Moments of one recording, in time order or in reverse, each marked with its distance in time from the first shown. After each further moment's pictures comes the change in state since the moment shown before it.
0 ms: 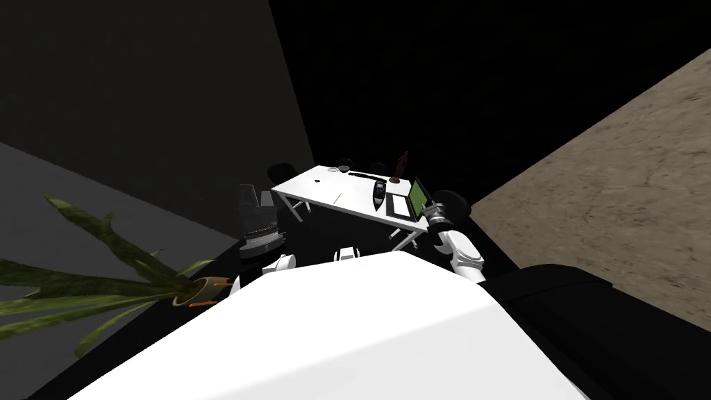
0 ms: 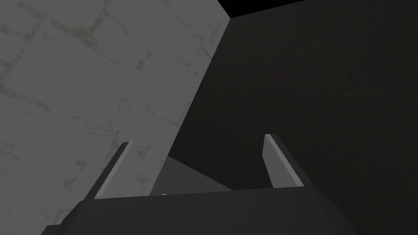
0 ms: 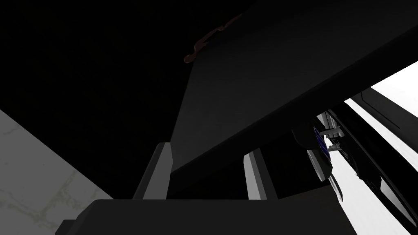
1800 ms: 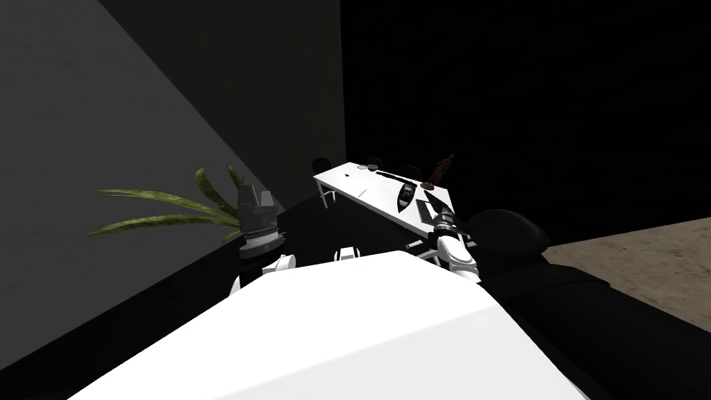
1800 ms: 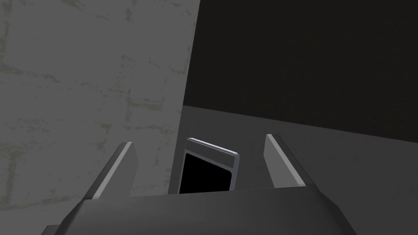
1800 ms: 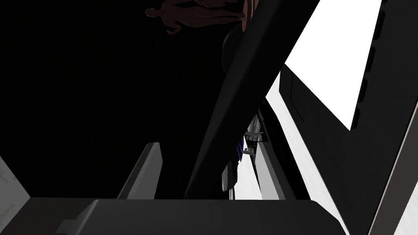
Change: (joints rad) left arm 0.000 0.000 0.000 0.000 0.000 0.000 0.000; right arm 0.022 0.009 0.036 0.114 0.265 0.293 0.236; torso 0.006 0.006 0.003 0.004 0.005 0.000
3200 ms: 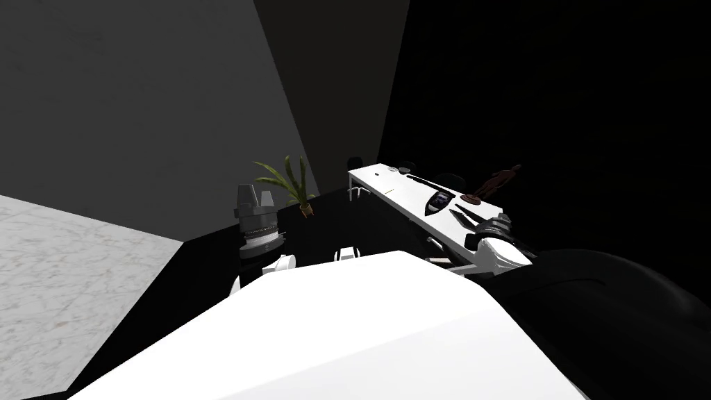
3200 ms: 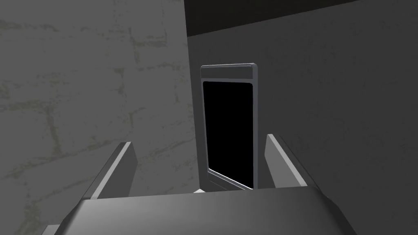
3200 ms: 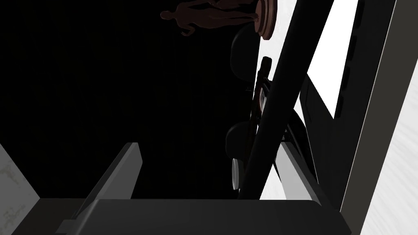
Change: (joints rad) left arm 0.000 0.000 0.000 0.000 0.000 0.000 0.000; right arm 0.037 -0.270 -0.162 0.292 -0.306 0.068 0.004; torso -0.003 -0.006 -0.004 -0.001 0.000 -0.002
